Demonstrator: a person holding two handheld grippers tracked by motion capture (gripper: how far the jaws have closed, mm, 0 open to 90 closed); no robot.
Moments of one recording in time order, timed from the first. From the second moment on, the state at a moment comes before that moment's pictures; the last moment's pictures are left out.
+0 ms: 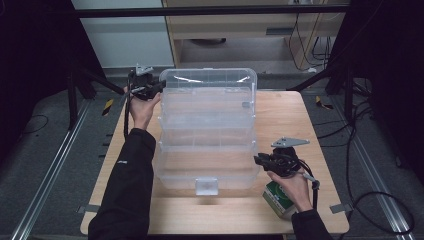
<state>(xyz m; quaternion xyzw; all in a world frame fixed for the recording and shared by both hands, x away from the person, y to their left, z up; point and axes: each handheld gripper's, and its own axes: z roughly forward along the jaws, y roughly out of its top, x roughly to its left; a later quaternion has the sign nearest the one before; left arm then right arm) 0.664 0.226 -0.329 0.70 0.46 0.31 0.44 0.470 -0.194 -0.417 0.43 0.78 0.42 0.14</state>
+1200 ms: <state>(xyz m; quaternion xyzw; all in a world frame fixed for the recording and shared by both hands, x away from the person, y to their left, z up) 0.684 0.221 -0.340 0.70 0.48 0.30 0.43 0.470 -0.194 -0.416 0.43 0.79 0.42 0.14</state>
